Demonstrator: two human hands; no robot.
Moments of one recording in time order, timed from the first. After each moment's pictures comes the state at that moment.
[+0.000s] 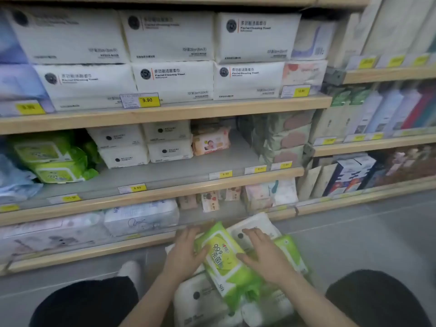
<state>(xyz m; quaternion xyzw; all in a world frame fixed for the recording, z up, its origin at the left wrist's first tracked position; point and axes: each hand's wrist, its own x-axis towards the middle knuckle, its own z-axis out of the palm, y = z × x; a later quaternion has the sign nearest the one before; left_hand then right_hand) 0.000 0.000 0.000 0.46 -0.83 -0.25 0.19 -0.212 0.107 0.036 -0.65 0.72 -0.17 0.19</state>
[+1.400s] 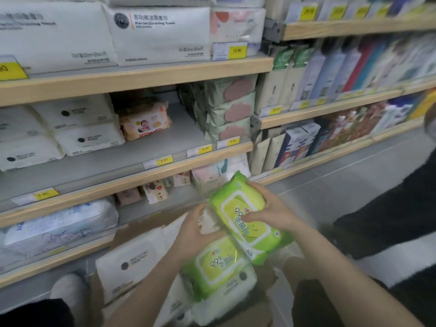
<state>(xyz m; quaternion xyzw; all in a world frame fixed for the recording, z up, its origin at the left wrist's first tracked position) -0.171 0.012 -0.008 0.38 -0.74 -0.53 0.17 -0.382 0.111 0.050 -0.40 0.72 -0.40 0.41</state>
